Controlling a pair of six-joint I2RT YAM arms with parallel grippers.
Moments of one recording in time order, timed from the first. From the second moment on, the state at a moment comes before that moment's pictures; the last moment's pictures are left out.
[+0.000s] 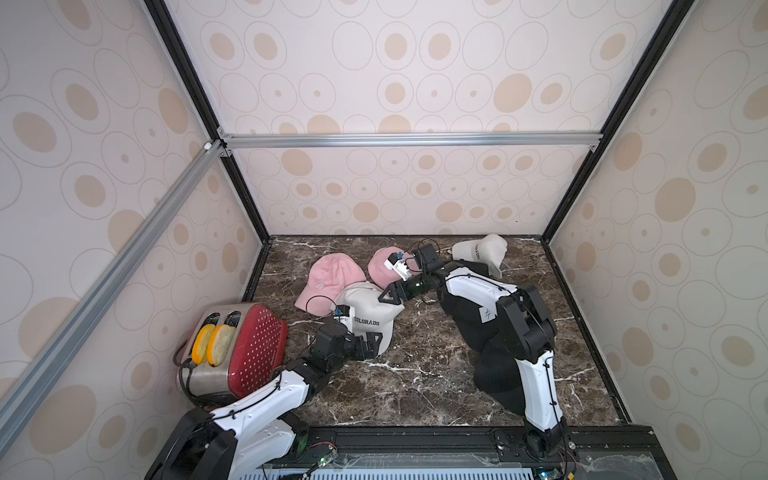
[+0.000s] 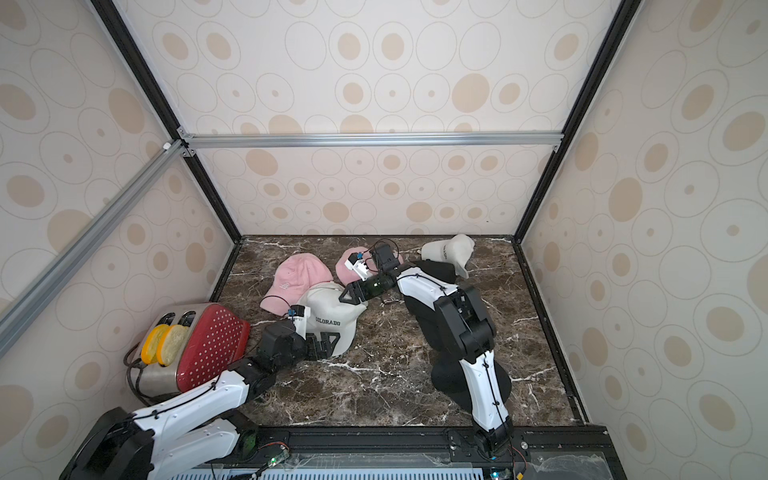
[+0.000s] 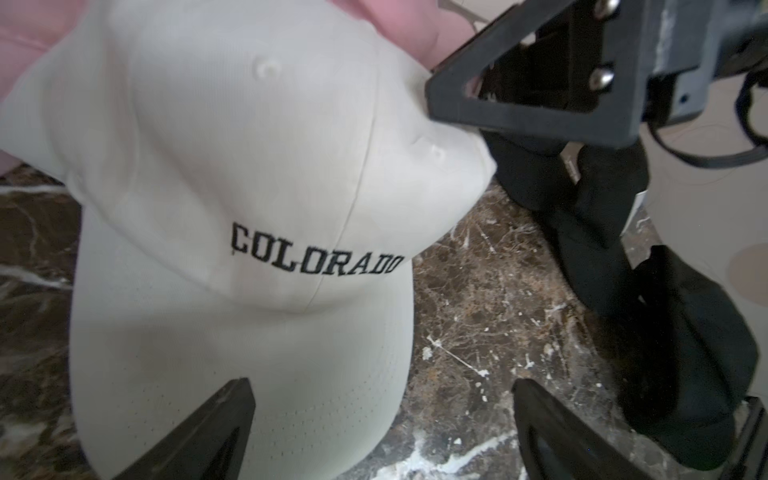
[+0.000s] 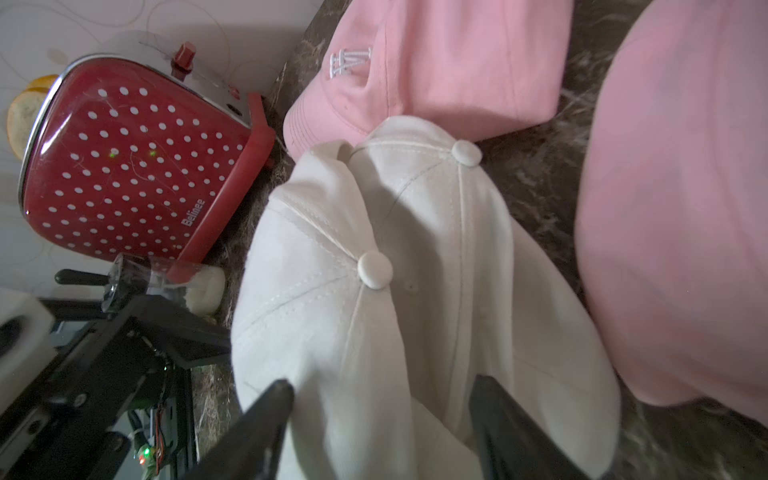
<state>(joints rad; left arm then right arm) -0.54 0.95 0.37 0.05 0.05 -0.55 0.67 2.08 1.59 -0.35 -0.65 0.09</state>
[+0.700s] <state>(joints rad) -0.54 0.69 0.46 -0.34 -0.44 -0.68 0.71 1.82 1.37 -0.21 -0.77 0.06</state>
